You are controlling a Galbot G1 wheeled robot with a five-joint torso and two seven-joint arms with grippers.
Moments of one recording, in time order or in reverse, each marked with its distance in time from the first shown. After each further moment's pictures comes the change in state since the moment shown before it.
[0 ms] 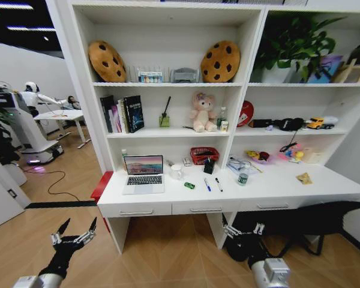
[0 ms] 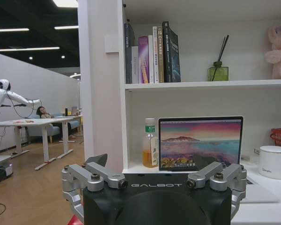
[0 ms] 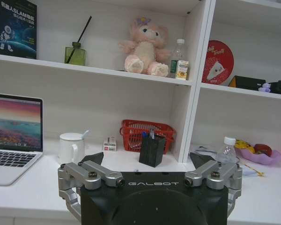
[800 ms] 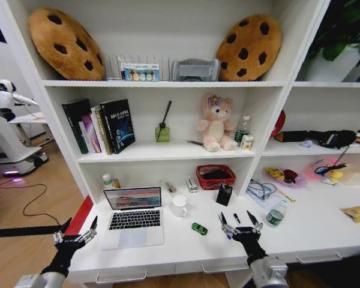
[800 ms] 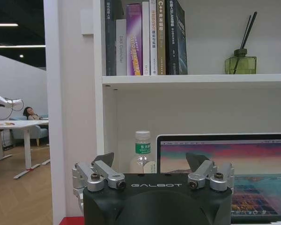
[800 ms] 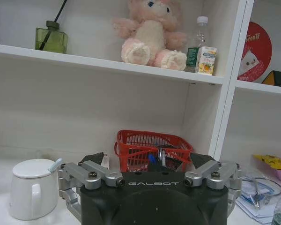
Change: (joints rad) left arm -0.031 0.003 0.024 -0.015 0.003 0.029 -0.017; right arm 0.026 -0.008 0.002 -0.015 0.005 -0.015 -0.003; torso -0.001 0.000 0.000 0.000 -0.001
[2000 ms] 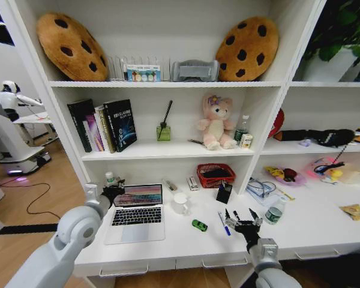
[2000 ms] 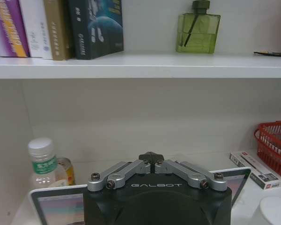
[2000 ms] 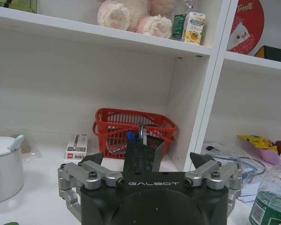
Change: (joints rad) left arm -0.889 0.431 0.634 0.049 -0.561 0.775 -0.693; right arm 0.162 -0.098 0.030 -0.151 0.104 -0.101 0.080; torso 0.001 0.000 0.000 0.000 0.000
